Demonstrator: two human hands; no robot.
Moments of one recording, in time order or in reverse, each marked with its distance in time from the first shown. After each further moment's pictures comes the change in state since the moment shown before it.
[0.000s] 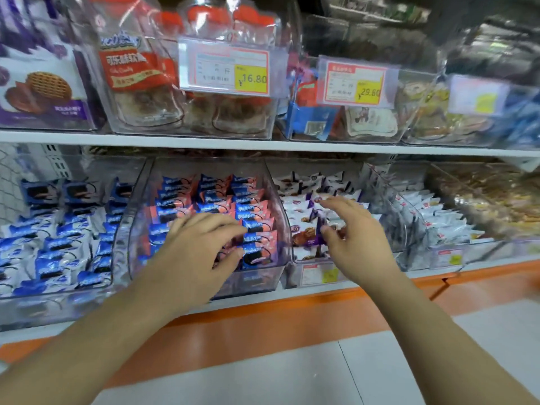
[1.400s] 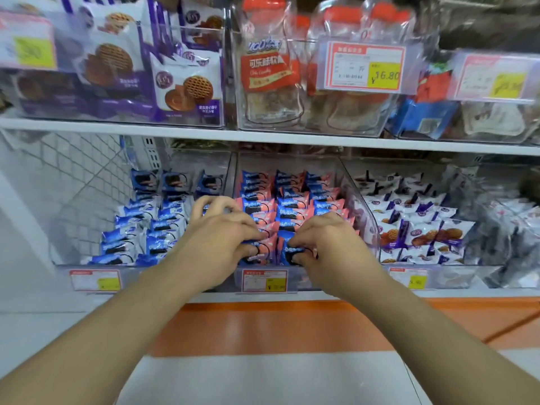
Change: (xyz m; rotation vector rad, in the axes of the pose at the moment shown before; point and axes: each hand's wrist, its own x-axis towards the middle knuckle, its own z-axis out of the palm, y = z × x) left_hand -0.036 -0.087 -0.041 0.232 -0.009 -0.011; right_hand -0.005 -0.126 0.089 -0.122 -0.251 -0.400
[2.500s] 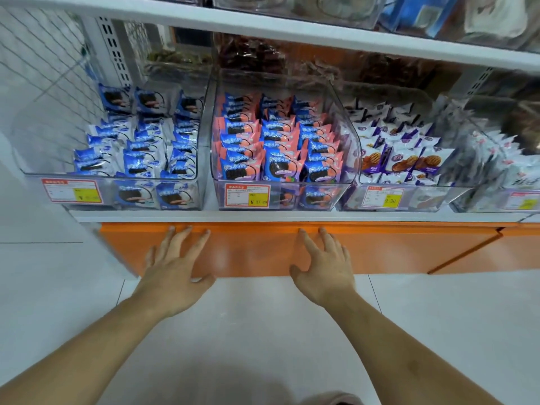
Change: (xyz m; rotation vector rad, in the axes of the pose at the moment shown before) left_hand -0.167 0.004 0.128 -0.100 -0.457 -0.494; right_hand -0.136 0.021 0.119 -0.043 -0.386 0.581
